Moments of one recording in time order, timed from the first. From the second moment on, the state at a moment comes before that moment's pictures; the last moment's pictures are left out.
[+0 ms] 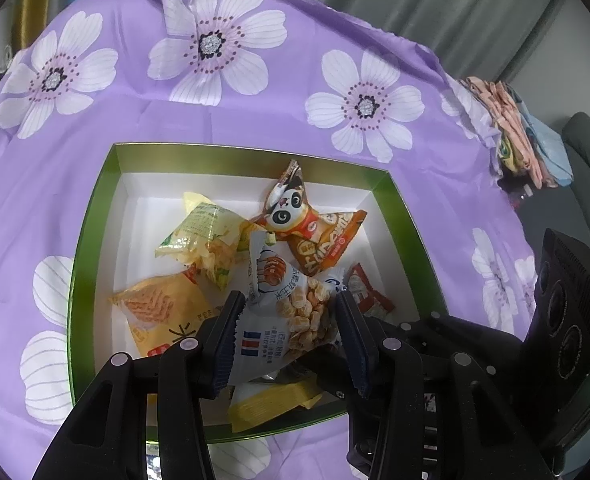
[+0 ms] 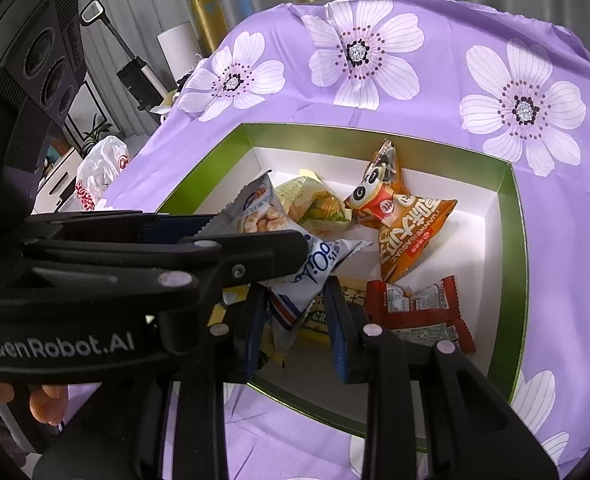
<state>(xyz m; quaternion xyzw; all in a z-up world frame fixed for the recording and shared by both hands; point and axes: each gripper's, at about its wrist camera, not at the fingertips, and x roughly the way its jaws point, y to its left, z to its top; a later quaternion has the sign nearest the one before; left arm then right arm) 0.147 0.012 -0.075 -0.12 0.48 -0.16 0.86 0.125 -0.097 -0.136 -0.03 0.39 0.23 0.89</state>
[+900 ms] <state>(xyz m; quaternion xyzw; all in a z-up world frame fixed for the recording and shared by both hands) 0.149 0.013 -0.078 -0.11 0.49 -0.15 0.85 0.129 -0.097 -0.137 -0.03 0.39 0.23 0.89</state>
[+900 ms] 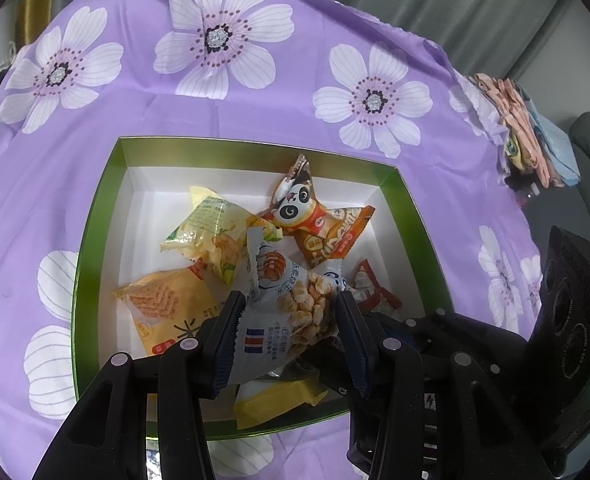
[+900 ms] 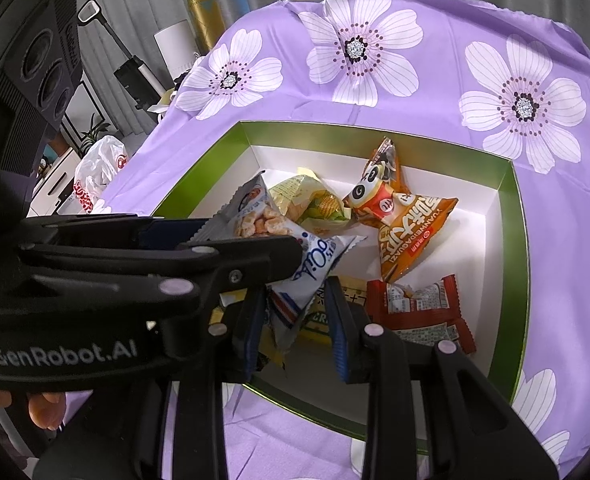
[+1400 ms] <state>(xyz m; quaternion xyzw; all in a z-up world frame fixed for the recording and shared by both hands) 0.149 0.014 -0.078 -0.11 0.49 -0.15 0.85 0.128 -0.095 -0.137 -0.03 0.40 0.23 0.89</state>
